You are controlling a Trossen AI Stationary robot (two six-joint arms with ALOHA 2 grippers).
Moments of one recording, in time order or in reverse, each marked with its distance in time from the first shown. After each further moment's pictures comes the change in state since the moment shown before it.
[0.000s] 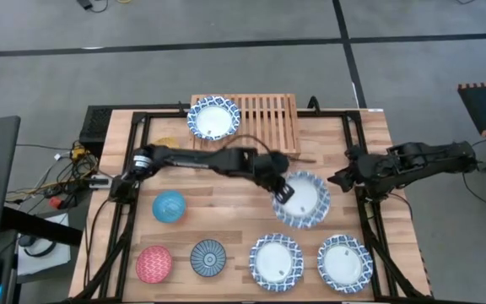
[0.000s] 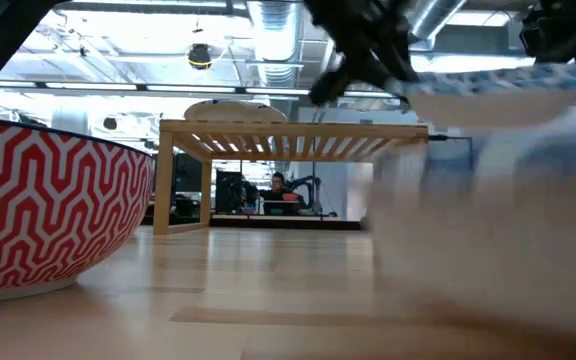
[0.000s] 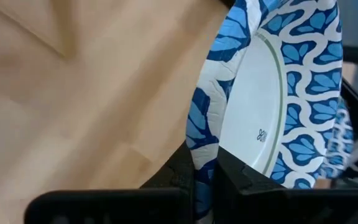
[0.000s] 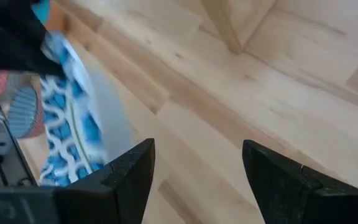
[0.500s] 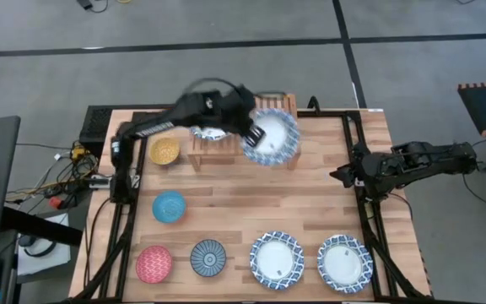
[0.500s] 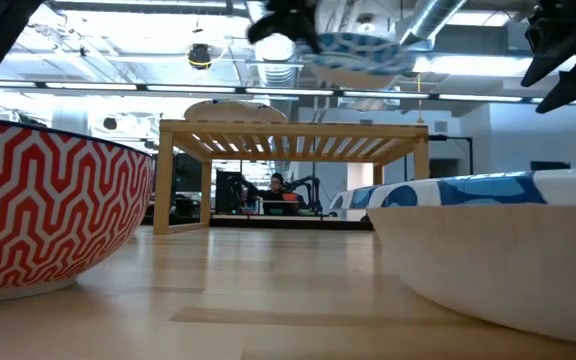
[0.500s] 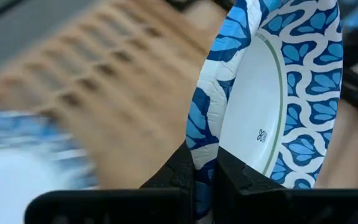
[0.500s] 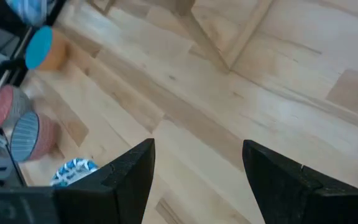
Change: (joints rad) left arm 0.240 -0.199 0.223 -0.463 -0.217 0.228; right arm 0.000 -0.044 0.000 -0.027 0.077 0.032
